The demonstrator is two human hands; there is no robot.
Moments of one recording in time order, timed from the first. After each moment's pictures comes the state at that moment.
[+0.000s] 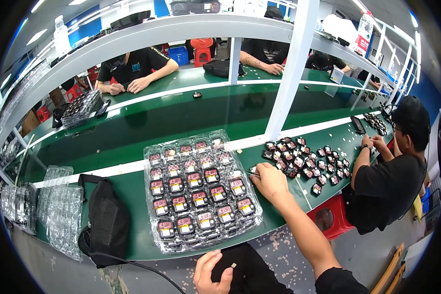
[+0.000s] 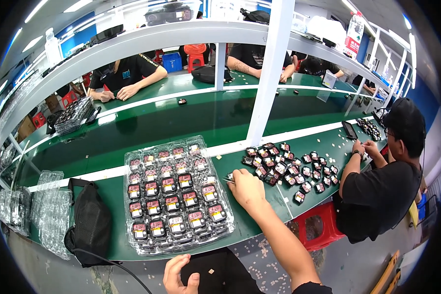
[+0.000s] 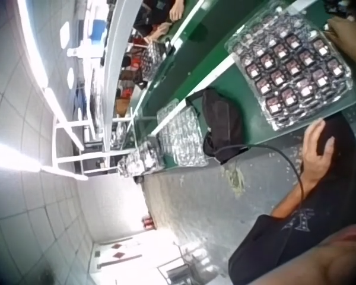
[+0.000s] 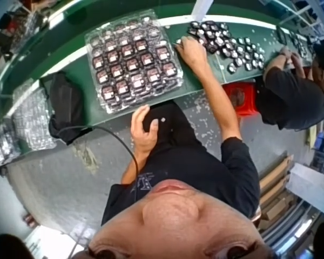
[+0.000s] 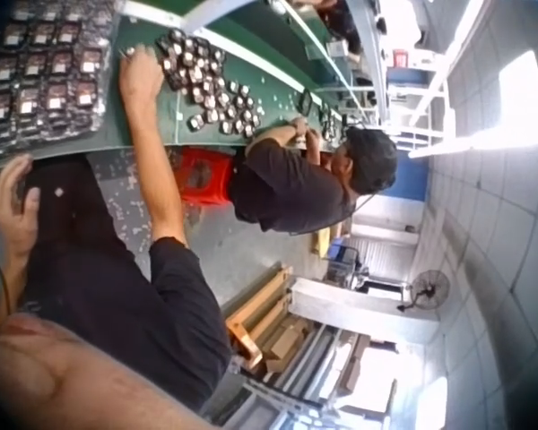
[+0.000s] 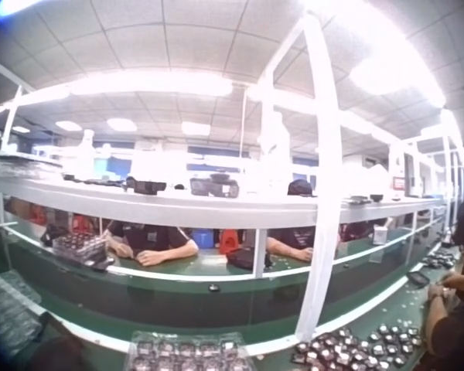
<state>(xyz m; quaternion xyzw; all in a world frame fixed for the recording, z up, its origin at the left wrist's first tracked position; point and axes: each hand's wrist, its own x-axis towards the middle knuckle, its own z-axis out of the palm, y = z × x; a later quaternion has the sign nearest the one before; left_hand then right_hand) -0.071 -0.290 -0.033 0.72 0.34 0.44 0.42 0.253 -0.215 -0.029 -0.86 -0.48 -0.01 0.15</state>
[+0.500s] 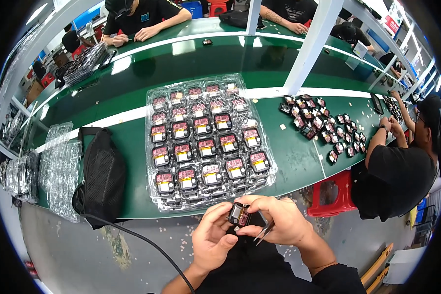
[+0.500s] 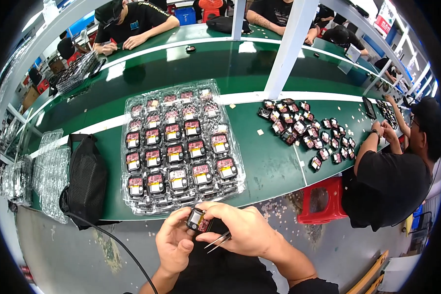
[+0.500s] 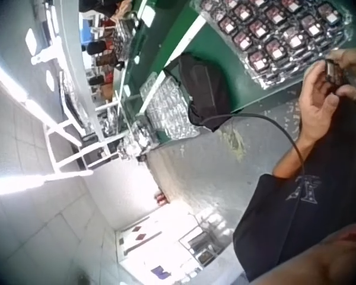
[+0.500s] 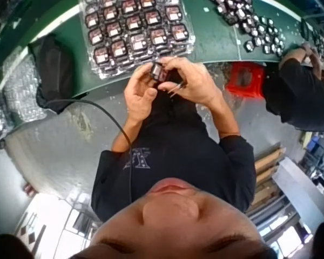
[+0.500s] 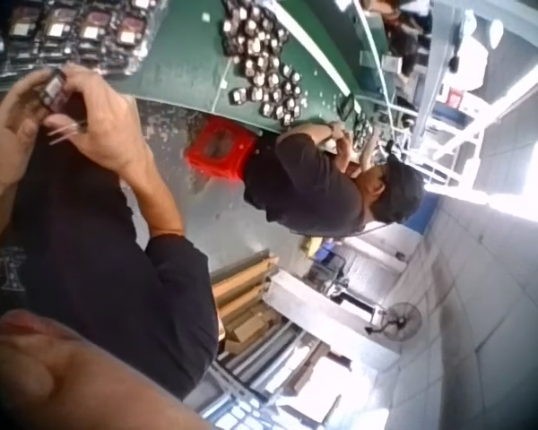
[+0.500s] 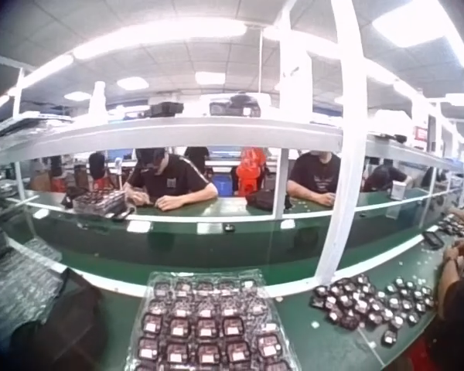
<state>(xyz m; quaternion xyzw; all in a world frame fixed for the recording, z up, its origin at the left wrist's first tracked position) -0.053 -0.269 -0.044 0.44 0.12 0.45 0.77 0.133 -0.324 0.022 -0.58 -0.68 0.21 0.40</state>
